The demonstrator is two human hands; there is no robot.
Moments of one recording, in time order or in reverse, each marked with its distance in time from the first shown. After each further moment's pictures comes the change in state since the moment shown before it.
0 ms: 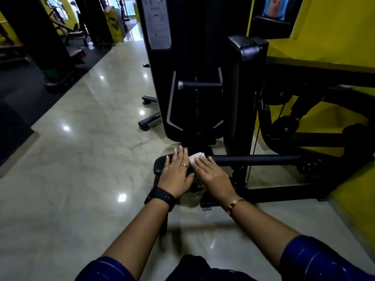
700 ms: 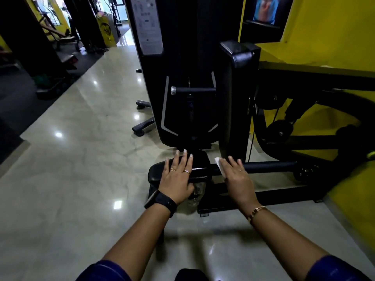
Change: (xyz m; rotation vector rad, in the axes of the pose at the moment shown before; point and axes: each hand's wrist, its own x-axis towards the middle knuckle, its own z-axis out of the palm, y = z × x) left_hand 0.028 0.011 0.005 0.216 -0.002 0.076; right_hand -0.023 0.056 -0.015 -0.086 0.076 0.354
